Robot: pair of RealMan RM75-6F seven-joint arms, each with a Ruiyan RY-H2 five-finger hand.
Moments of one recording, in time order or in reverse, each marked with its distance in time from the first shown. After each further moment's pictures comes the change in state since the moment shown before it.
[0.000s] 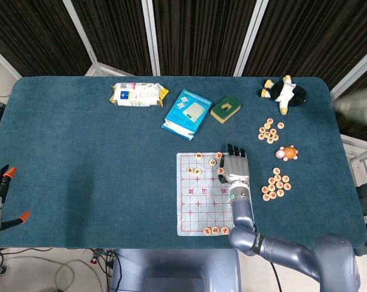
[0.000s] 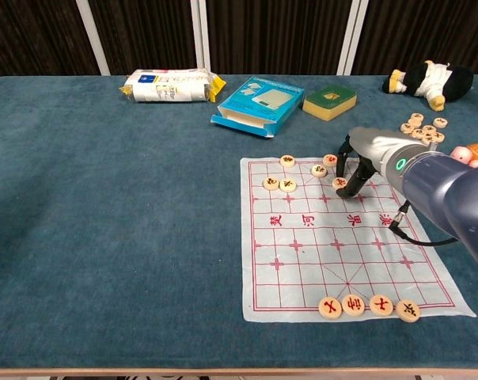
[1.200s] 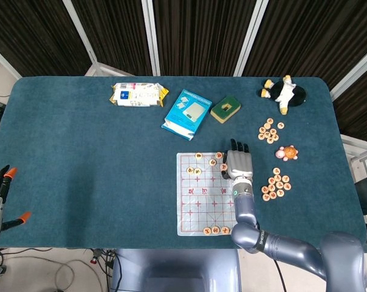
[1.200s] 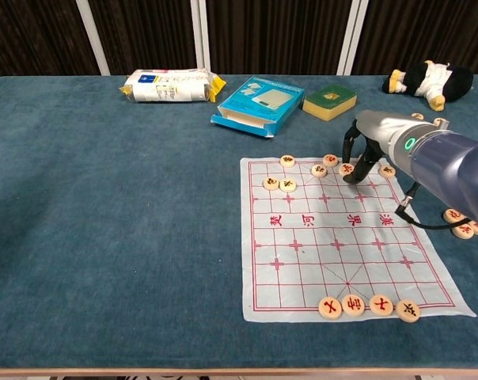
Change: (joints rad) left arm 0.001 0.001 0.002 -0.005 0.001 0.003 0.004; right arm 0.006 0.060 0.032 -0.076 0.036 0.027 -0.035
